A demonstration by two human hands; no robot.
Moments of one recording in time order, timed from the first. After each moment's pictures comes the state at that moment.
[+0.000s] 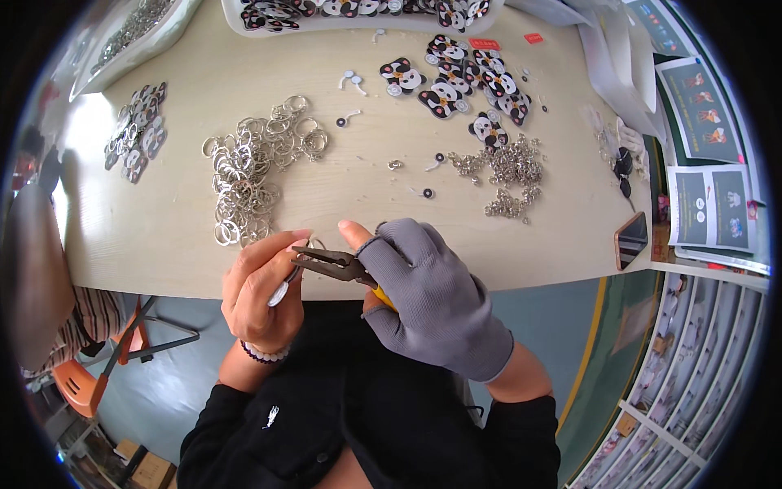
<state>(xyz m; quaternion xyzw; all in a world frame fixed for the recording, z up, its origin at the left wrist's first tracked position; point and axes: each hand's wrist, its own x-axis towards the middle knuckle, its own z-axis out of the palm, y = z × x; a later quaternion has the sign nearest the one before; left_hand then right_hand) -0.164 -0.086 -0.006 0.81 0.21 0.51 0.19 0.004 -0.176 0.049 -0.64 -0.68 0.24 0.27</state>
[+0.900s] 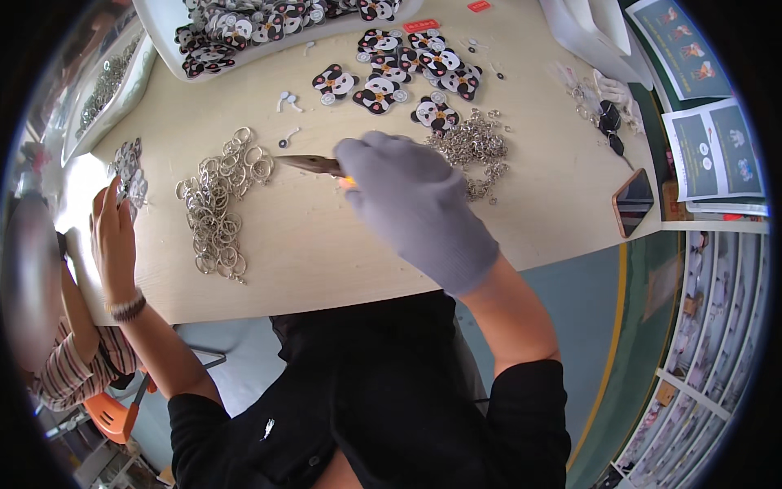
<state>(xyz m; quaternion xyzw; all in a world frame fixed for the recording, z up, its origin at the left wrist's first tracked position) -0.264 0.074 0.024 0.85 0.48 0.15 -0.15 0.061 -0.131 0.032 -0.71 -0.66 0.09 0.22</state>
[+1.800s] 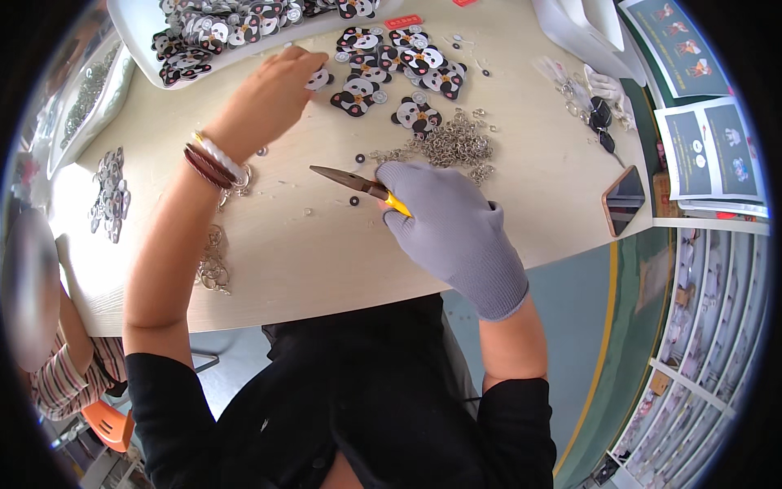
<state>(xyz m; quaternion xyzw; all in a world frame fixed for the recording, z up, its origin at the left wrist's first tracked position) -0.008 0.064 -0.011 0.98 0.17 0.08 0.08 0.084 -0.160 0.044 -0.79 -0.54 0.24 0.17</state>
